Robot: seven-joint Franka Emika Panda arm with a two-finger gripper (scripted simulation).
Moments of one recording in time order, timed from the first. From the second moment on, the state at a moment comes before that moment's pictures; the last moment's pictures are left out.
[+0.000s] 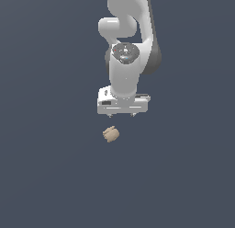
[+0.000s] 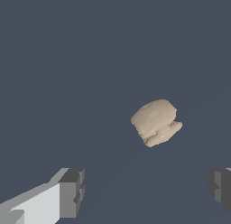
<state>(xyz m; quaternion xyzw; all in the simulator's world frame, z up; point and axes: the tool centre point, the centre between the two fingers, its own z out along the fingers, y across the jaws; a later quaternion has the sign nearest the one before) -0.008 0.019 0.180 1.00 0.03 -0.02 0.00</state>
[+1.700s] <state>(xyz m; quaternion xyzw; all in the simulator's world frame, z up) 0.007 -0.032 0.095 0.96 0.29 0.00 0.00</state>
